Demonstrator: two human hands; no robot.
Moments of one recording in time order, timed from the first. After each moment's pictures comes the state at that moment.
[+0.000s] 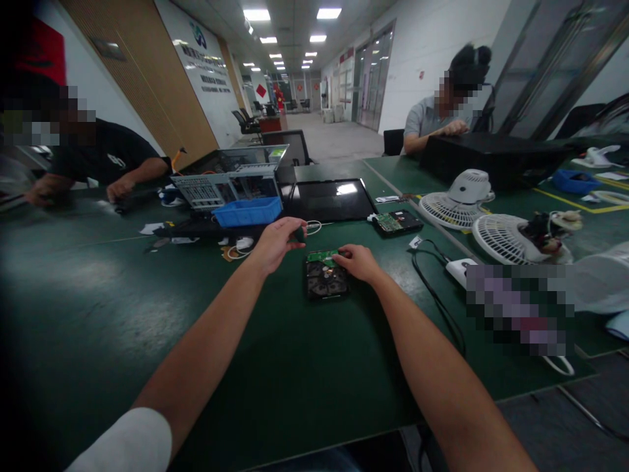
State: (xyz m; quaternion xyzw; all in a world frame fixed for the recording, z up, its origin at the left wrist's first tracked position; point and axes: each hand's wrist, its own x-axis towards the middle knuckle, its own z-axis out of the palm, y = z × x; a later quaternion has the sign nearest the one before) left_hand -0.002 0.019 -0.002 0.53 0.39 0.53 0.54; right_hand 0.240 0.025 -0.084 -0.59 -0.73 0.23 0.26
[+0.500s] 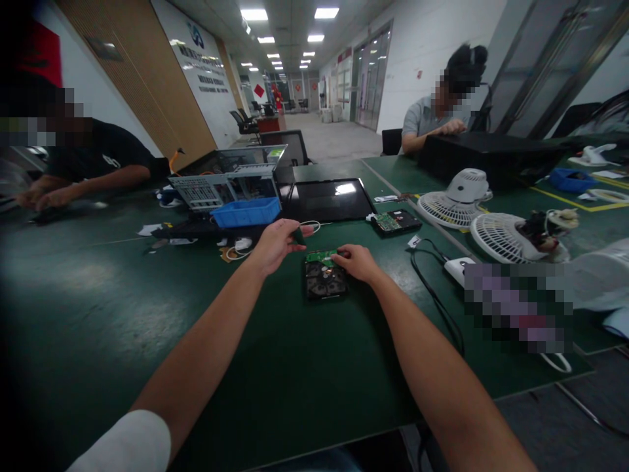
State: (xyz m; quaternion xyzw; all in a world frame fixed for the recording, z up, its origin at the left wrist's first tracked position) left_hand 0.002 0.014 0.001 0.49 0.39 0.52 0.58; right_hand 0.240 0.026 -0.086 -0.59 -0.72 0.23 0.27
